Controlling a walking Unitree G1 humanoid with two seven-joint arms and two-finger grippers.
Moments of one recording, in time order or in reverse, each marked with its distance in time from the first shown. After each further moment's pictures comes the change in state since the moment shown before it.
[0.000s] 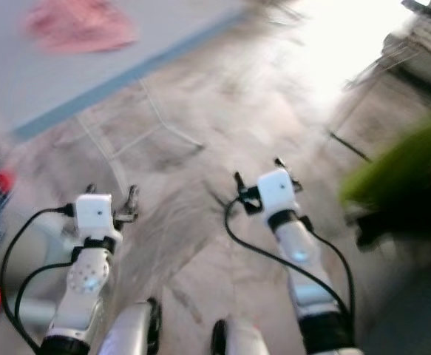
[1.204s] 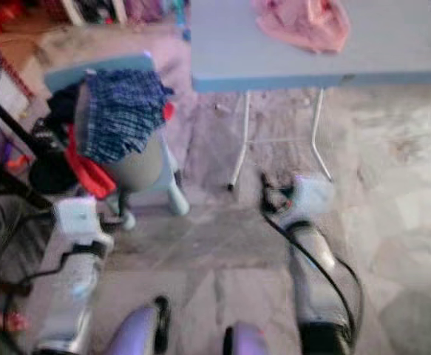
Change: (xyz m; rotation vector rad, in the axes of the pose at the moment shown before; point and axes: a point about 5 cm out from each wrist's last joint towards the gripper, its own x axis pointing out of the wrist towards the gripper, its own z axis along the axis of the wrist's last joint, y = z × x) left arm -0.009 0.012 0.006 -0.050 0.024 0.042; right arm -0.020 -0.019 -0.025 0.422 0.051 -0.191
